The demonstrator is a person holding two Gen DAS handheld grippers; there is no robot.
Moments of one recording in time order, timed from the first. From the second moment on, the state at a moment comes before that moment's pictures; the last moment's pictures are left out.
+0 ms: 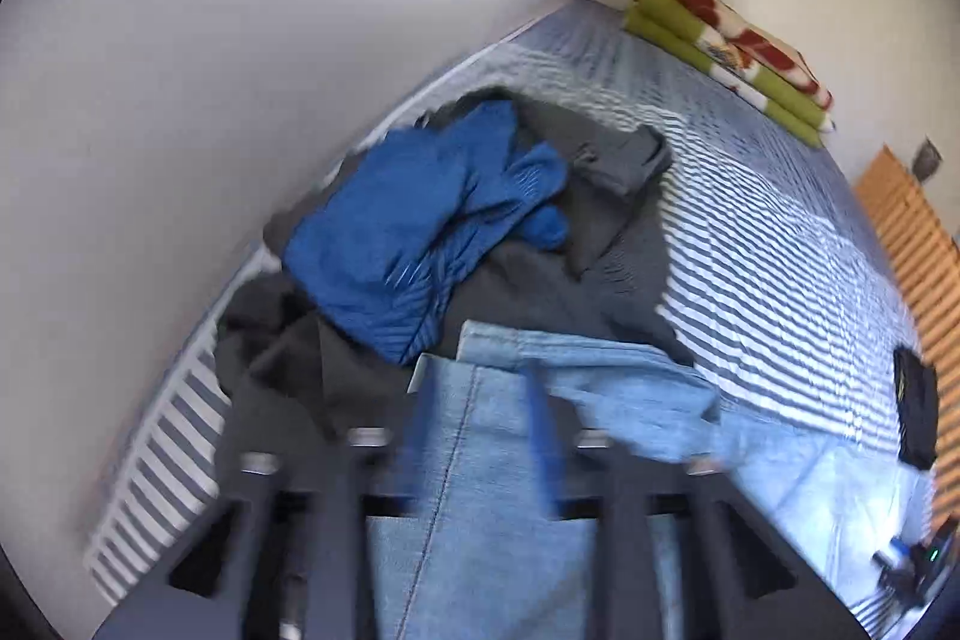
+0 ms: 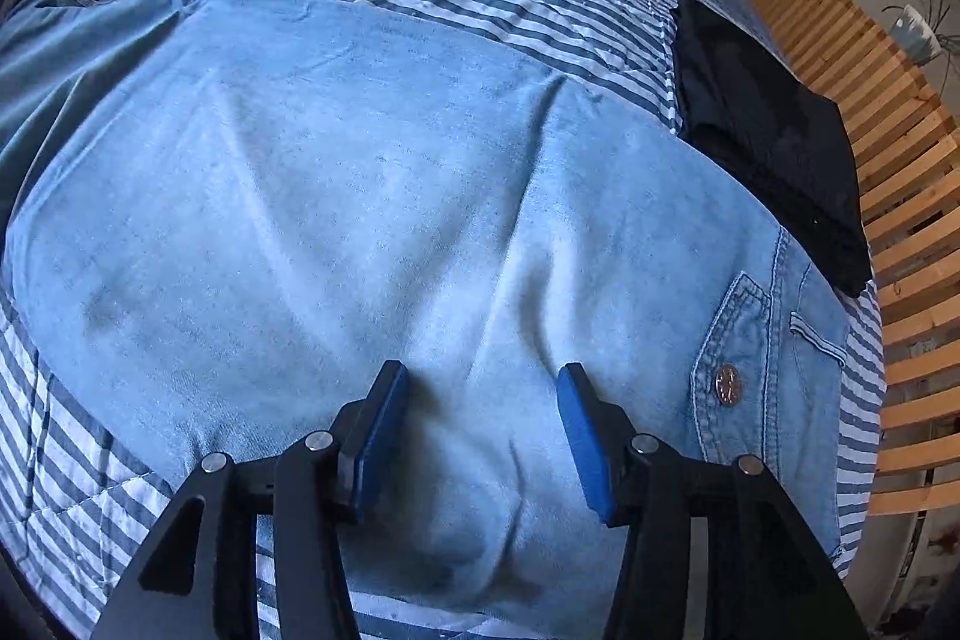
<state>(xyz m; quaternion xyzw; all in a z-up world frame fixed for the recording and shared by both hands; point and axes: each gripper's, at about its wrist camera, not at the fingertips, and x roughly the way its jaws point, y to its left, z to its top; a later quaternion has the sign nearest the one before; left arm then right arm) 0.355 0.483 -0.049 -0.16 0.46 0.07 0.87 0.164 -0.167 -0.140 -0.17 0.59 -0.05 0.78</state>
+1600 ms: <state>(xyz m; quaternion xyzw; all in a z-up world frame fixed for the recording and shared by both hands) 0.252 0.329 0.002 -0.04 0.41 -0.05 0.91 0.126 -0.165 -0.082 -0.10 0.53 0.01 0.84</state>
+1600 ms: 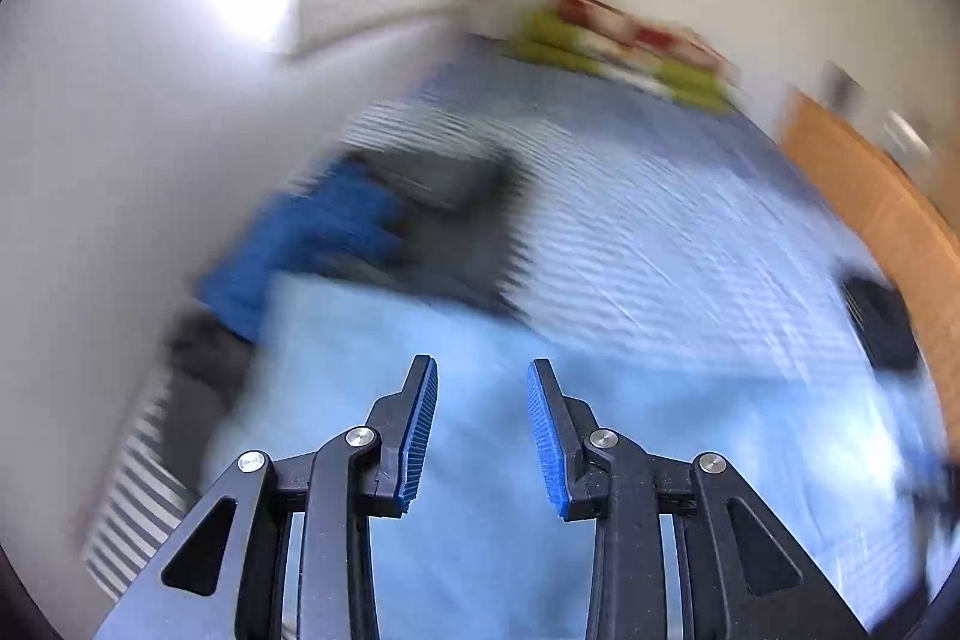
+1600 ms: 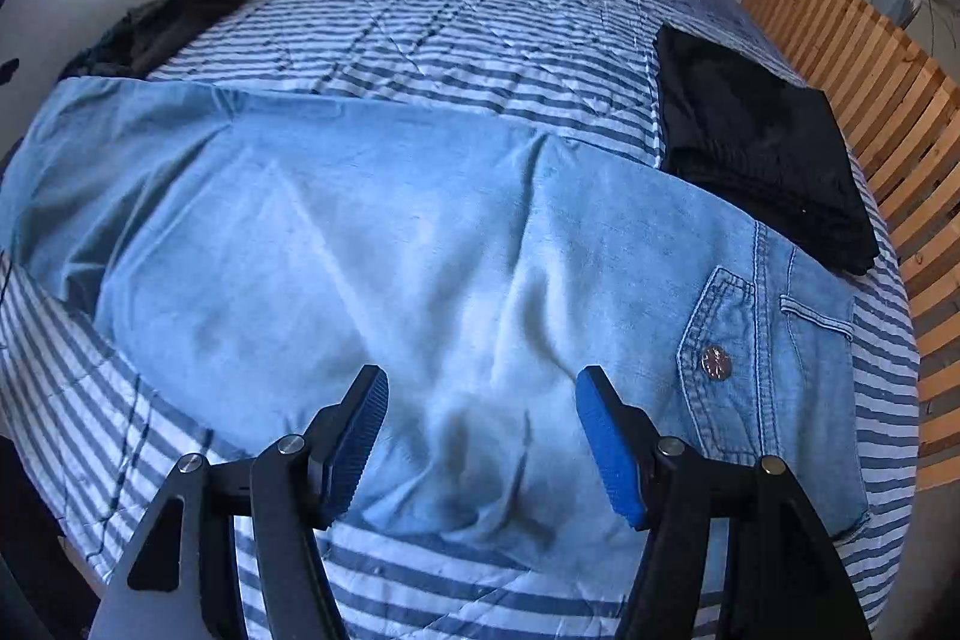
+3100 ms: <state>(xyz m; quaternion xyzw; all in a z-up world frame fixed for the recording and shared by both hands) 0.158 0.130 -0.103 0.00 0.50 -0.24 0.83 0.146 0.007 -0.156 -0.33 0.51 0.14 0.78</state>
